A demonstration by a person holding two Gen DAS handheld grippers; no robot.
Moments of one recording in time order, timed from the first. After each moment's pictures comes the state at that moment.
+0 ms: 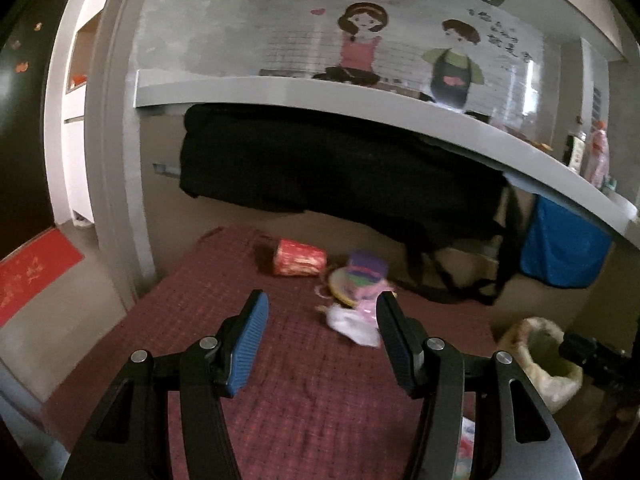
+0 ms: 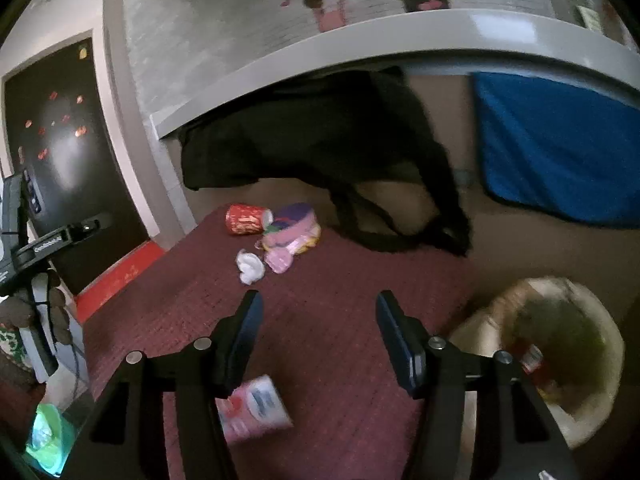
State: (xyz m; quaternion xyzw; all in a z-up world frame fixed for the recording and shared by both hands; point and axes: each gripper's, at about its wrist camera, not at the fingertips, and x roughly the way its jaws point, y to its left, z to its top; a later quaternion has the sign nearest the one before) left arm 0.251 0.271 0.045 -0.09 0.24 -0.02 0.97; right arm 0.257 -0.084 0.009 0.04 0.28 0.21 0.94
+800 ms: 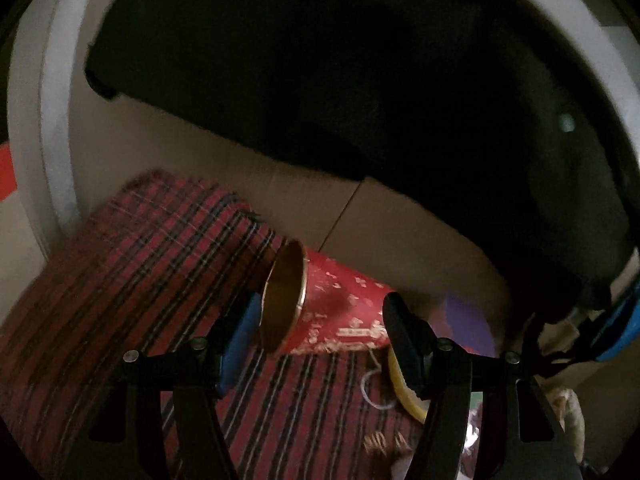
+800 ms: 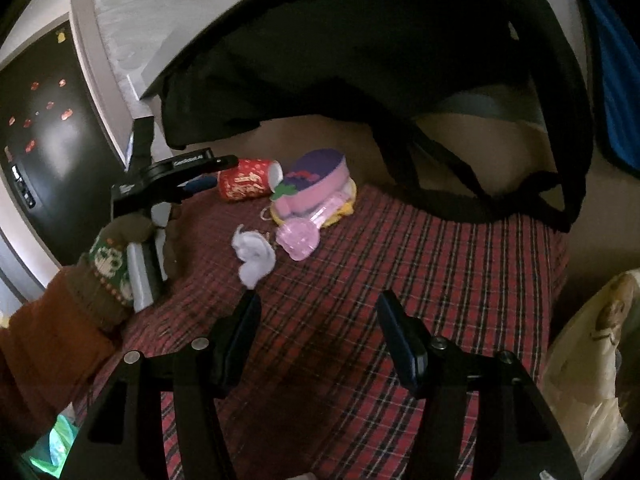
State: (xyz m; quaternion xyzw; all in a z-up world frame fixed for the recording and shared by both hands) left arm 0.536 0.325 -0.089 -0.21 0.35 -0.07 0.91; right arm 0.358 -0.002 -0.064 0.06 0.37 0.22 0.90
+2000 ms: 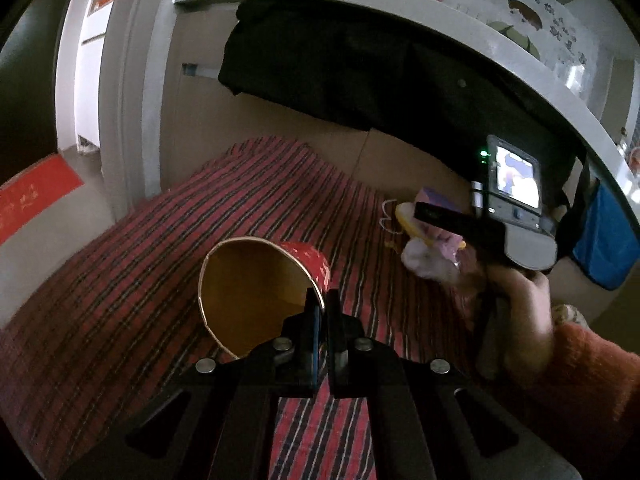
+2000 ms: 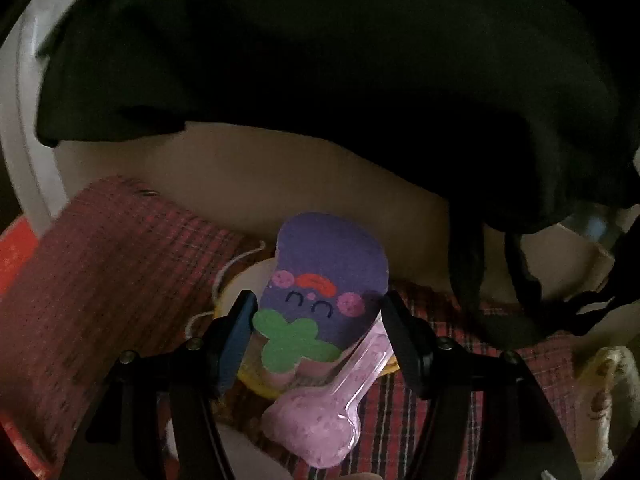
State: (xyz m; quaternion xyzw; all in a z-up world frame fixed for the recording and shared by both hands) left arm 0.294 0.331 -0.075 -0.16 0.33 -0.01 0.93; right arm 0.502 0.157 -0.090 -0.08 0.34 -0.01 0.94
